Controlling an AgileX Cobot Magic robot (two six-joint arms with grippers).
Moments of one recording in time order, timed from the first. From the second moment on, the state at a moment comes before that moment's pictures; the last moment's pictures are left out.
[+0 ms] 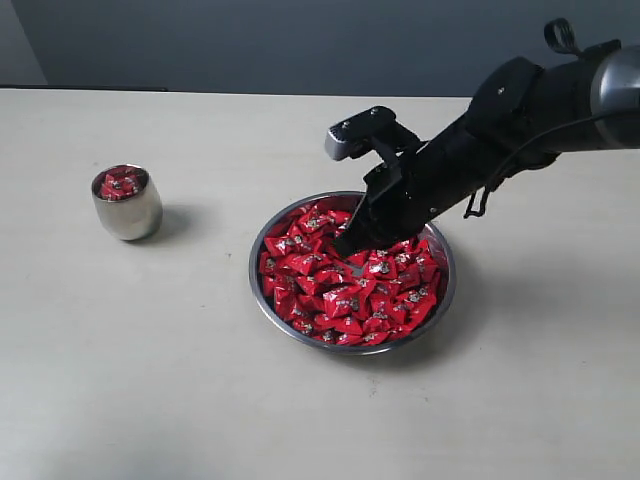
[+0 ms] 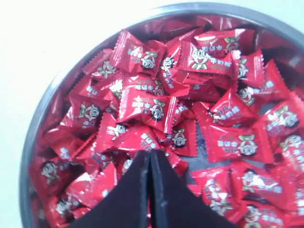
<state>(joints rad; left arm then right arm) 0.12 0.00 0.00 0.05 0.29 -0.02 0.58 1.88 -1.11 0.79 0.61 -1.00</state>
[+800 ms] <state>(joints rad) 0.12 0.00 0.00 0.05 0.29 -0.02 0.73 2.00 -1.43 0.24 0.85 -1.06</state>
